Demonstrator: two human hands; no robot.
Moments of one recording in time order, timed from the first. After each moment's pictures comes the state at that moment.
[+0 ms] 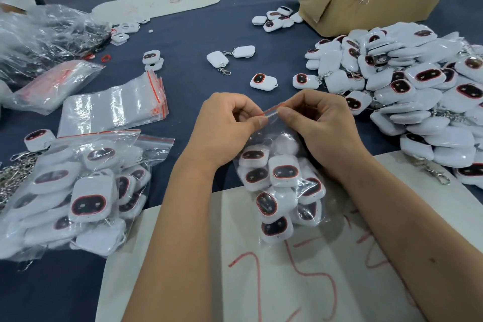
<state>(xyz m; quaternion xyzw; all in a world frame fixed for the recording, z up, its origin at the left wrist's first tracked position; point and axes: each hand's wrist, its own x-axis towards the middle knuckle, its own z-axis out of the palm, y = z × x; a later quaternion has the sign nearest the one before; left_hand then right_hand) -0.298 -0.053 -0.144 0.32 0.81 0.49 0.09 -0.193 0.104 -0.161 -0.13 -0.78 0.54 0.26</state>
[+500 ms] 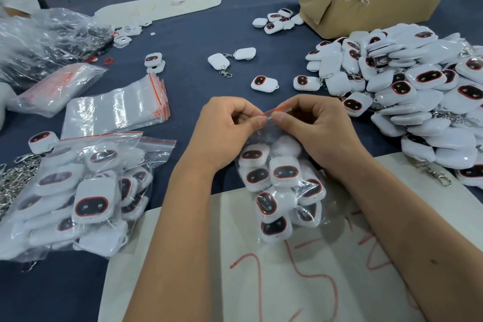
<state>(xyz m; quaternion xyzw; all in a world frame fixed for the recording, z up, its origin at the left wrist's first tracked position) -0.299 -0.057 -0.145 0.32 0.80 0.49 0.10 -0.192 0.101 -0.156 -0.12 -0.80 0.54 0.23</state>
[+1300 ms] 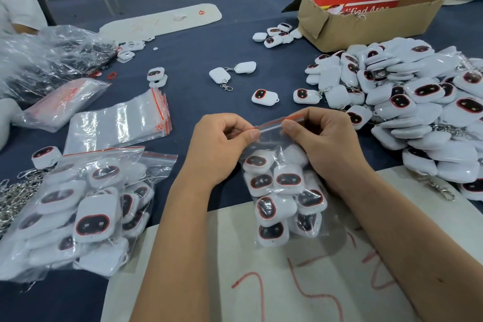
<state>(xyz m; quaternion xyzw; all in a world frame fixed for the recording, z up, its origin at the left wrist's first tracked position) -0.305 -0.063 -0.154 0.29 0.80 0.53 0.07 -0.193 0.102 -0.158 -0.19 -0.76 0.57 0.26</state>
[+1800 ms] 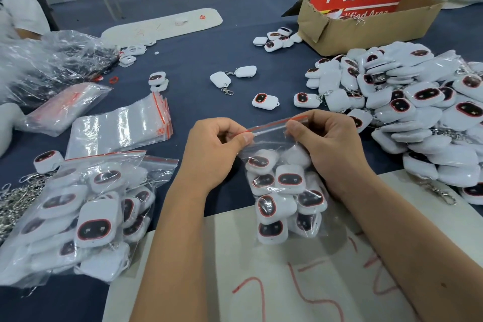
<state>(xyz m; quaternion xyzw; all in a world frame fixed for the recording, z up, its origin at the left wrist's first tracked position) -0.307 -0.069 -0.155 0.27 0.80 0.53 0.06 -0.192 0.101 -0.156 -0.21 -0.73 0.59 0.27</state>
